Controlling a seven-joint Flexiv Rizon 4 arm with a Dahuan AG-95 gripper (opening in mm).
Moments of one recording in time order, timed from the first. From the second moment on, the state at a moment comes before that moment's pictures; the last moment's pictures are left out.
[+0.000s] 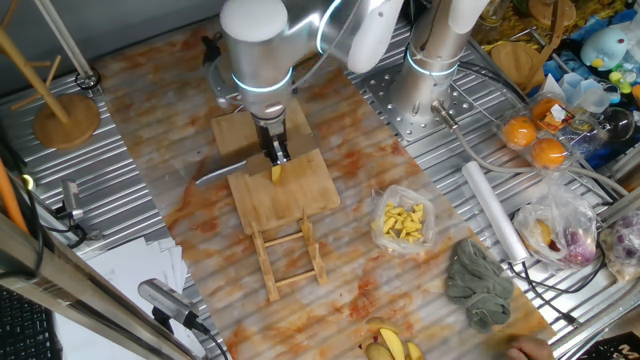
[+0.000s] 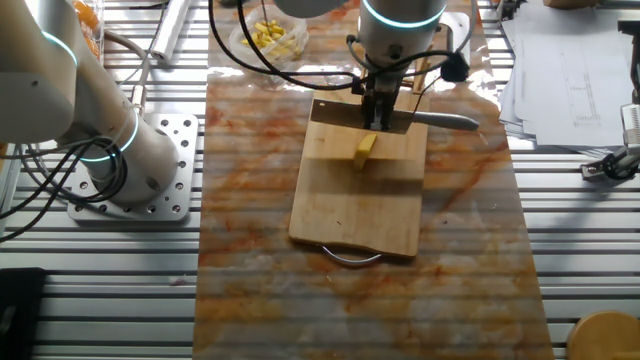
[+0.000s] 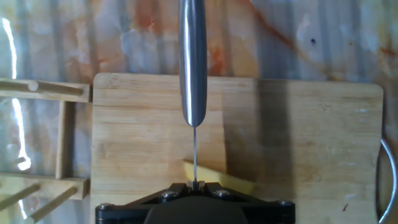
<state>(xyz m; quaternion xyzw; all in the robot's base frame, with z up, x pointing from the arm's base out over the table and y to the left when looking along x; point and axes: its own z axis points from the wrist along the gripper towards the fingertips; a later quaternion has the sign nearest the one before) 0.450 0.051 0.082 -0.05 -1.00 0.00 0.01</state>
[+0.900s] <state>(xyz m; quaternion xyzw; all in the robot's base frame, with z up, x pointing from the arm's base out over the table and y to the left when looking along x) 0.455 0.057 0.060 -0.05 -1.00 0.01 0.00</state>
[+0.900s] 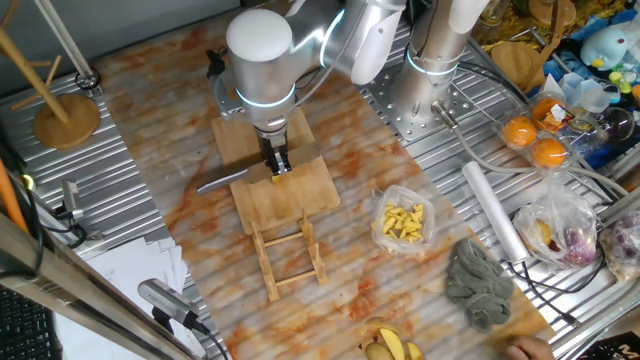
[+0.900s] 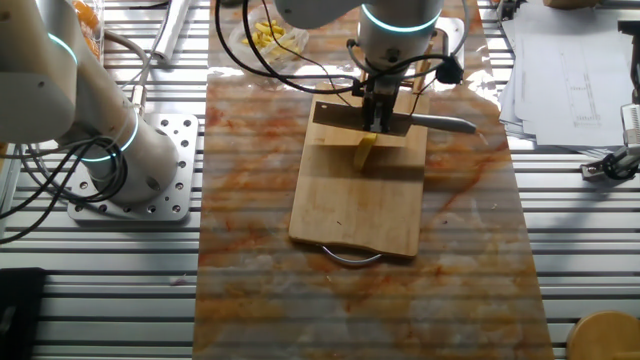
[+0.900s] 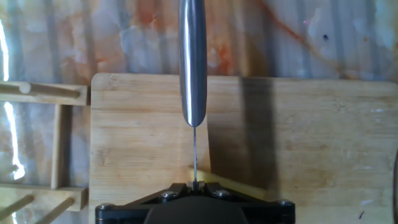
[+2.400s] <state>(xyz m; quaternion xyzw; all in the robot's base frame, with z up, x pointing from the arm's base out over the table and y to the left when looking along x) 0.455 0.060 0.039 -0.05 -1.00 0.02 -0.02</state>
